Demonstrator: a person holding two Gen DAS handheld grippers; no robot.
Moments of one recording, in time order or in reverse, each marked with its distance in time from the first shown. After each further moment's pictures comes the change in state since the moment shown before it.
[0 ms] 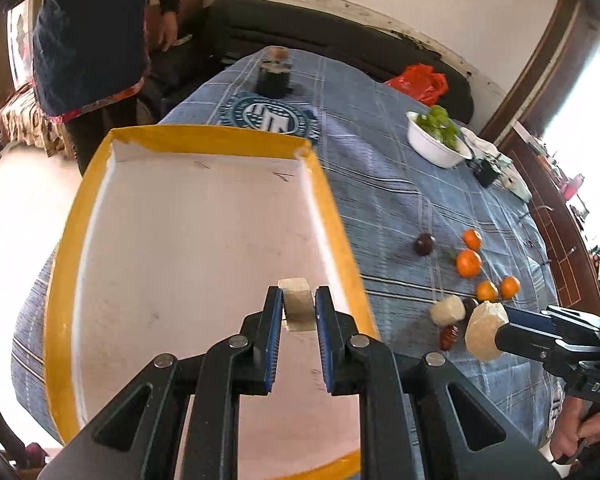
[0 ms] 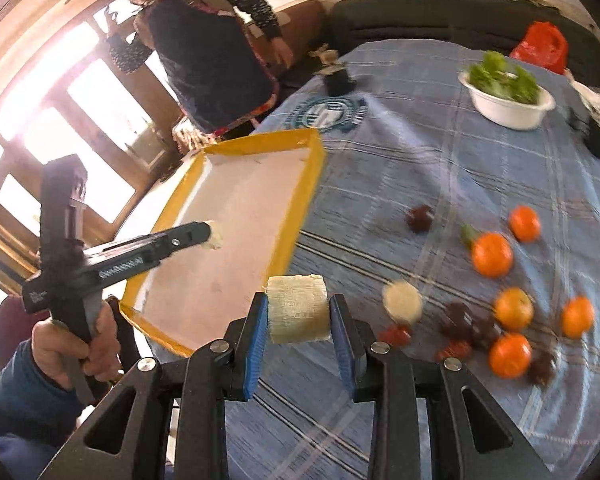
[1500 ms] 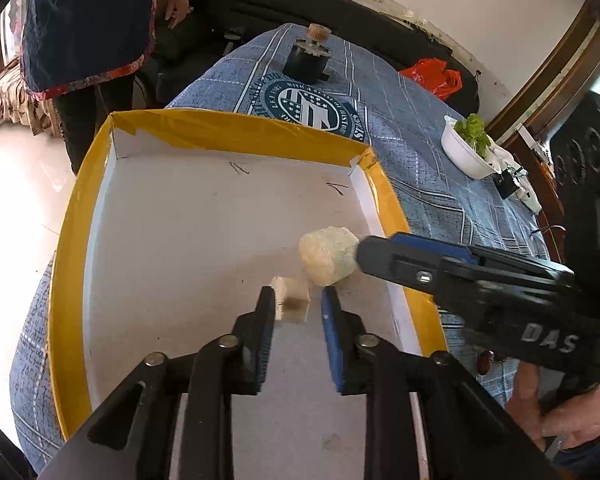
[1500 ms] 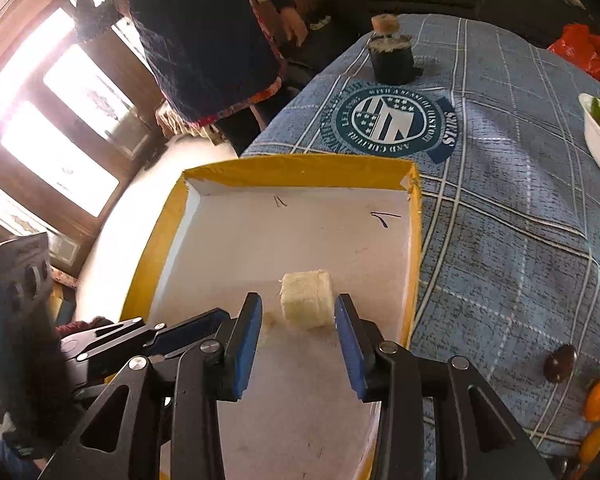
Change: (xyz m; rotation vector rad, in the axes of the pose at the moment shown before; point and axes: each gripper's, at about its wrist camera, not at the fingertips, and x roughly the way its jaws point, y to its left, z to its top) left arm 0.045 0.062 0.036 -0.041 0.073 -0.066; right arm 0.147 0.039 0.103 0.051 0.078 -0.033
